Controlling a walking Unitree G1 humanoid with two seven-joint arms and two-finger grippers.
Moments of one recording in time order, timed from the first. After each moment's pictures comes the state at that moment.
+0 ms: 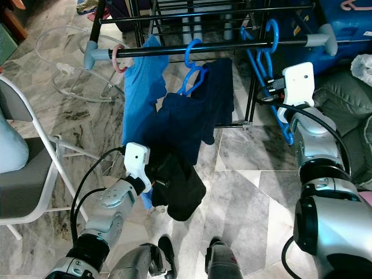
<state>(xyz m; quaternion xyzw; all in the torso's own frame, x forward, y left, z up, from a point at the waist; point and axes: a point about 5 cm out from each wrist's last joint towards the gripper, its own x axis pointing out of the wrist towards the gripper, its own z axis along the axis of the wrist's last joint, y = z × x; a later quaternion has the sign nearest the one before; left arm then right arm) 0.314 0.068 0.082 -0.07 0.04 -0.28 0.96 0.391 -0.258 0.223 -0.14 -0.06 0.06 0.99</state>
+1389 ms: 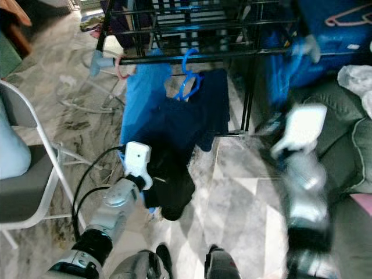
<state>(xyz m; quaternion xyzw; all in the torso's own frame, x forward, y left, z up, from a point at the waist) 0.322 0.072 0.075 -0.03 0.03 -0.21 0.98 0.322 -0.234 0.166 -0.08 -0.12 -0.03 0.99</state>
